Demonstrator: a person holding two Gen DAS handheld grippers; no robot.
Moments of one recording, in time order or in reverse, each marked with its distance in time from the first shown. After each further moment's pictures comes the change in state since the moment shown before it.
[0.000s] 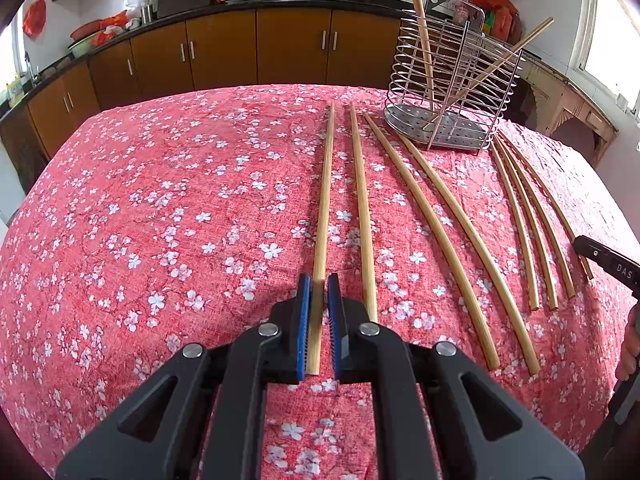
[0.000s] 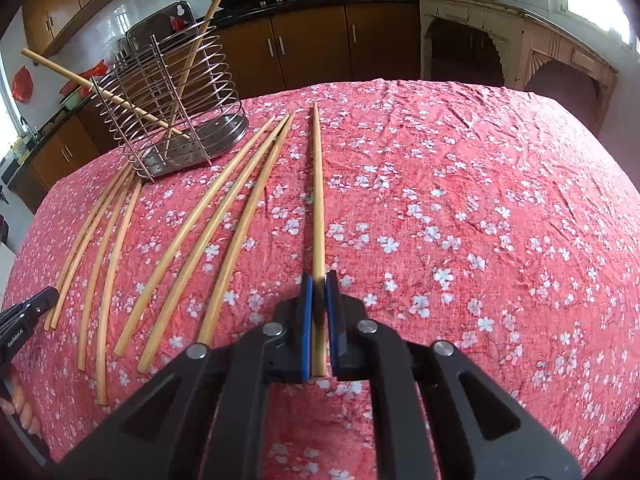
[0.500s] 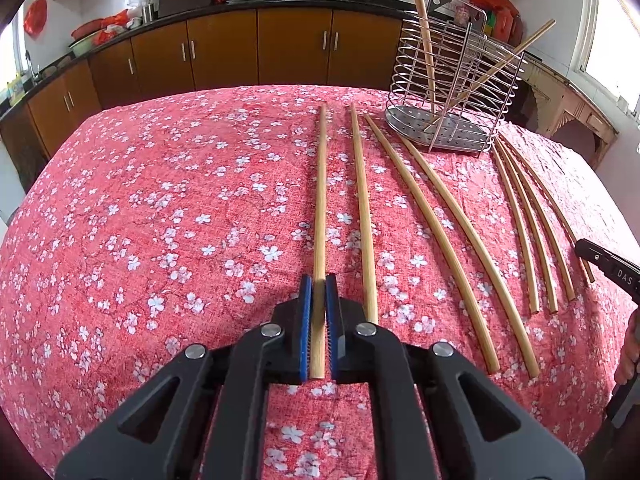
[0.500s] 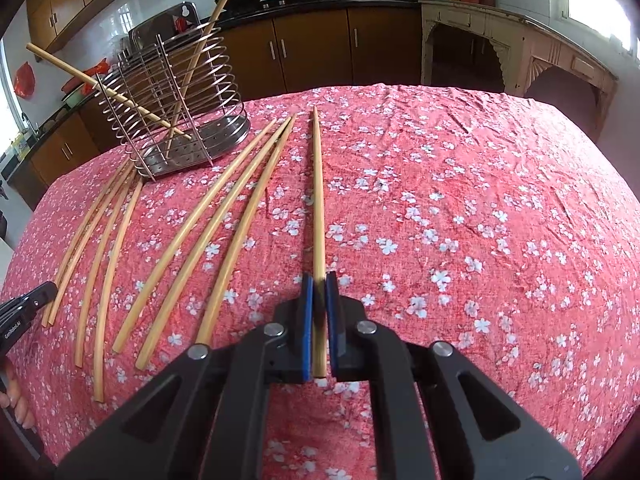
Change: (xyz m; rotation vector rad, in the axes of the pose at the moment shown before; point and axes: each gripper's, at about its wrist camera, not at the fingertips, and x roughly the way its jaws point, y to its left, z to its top) left arm 0.000 0.003 0.002 -0.012 0.003 -0.006; right arm -0.008 -0.001 -0.003 -0.013 -0.024 0.001
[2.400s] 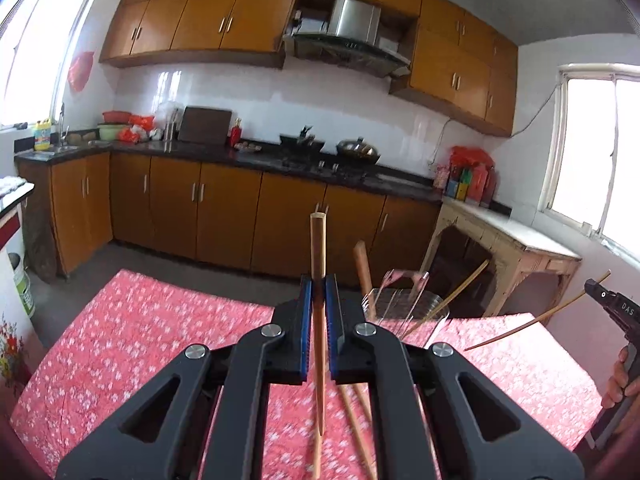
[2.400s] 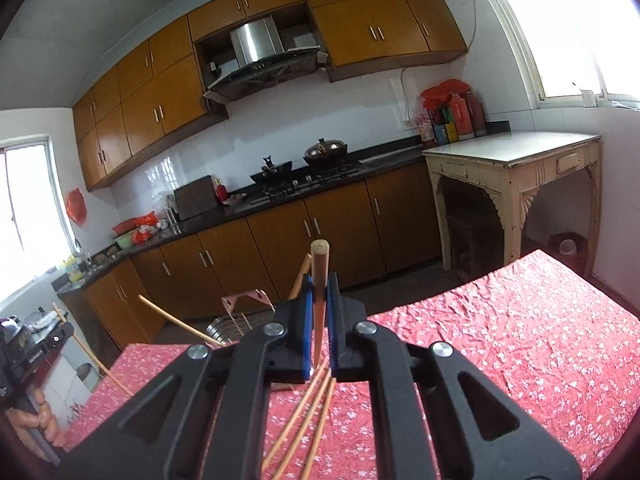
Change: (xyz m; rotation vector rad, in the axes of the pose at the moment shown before) left arm -0.184 0.016 0.094 -0.105 -0.582 -0.089; right arm -0.211 -0.036 0.110 0.105 -0.576 0.185
